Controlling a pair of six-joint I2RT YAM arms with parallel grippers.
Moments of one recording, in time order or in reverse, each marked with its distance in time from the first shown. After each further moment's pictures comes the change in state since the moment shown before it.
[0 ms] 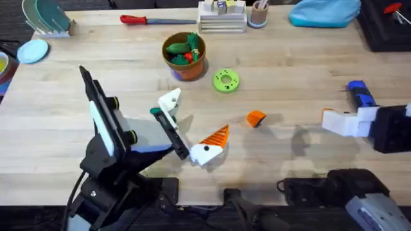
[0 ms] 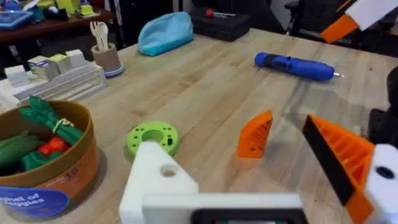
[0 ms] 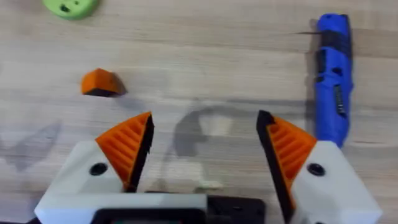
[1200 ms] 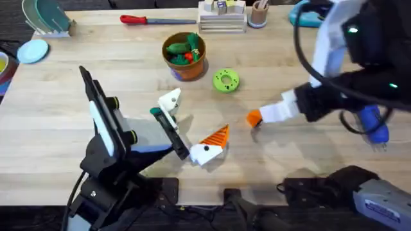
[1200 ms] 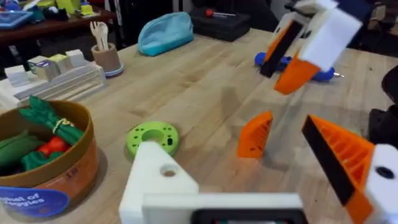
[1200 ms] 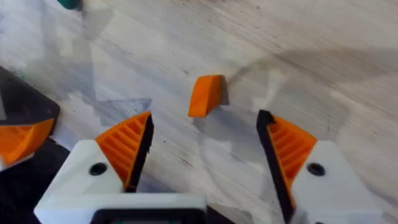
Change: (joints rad) left arm 0.000 0.000 0.000 0.000 0.000 0.000; right arm 0.373 0.457 0.000 0.251 -0.236 0.030
